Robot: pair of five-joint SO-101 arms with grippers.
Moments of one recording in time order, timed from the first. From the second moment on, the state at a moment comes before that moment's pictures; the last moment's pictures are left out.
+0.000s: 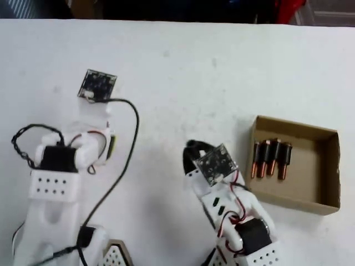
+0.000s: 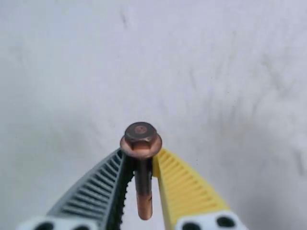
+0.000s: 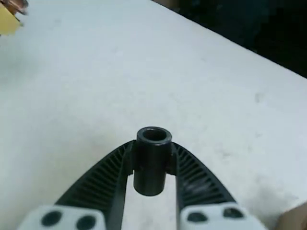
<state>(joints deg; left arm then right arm) -1.6 -45.9 42.1 69.6 -7.6 -28.2 -102.5 84.9 48.4 14.8</state>
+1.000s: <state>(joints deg) 8.1 -79.6 57.6 46.8 0.3 -38.8 -102.5 96.0 22.3 4.9</state>
